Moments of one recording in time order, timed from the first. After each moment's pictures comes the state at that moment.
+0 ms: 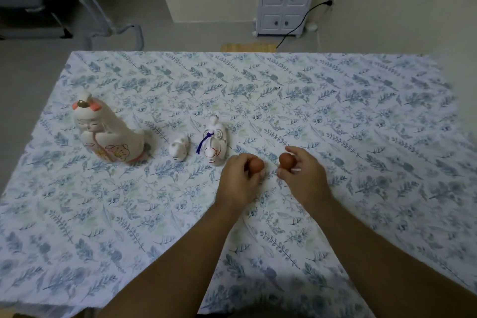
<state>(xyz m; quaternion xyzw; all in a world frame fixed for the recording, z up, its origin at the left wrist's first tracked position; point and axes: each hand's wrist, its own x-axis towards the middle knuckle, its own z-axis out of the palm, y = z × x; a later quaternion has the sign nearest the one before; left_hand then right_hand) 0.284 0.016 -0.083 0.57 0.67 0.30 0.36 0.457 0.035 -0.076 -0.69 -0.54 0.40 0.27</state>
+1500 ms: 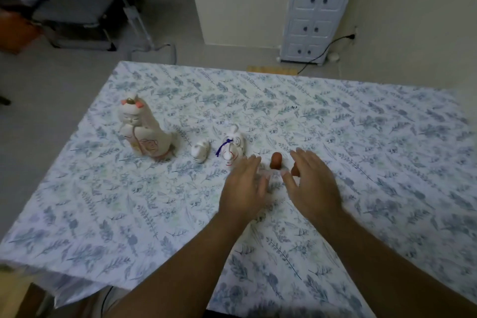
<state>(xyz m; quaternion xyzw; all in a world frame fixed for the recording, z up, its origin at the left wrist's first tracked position) 0.278 -0.016 -0.045 0.62 0.70 0.28 0.22 0.446 0.028 -0.036 -0.60 -0.76 0.18 0.17</state>
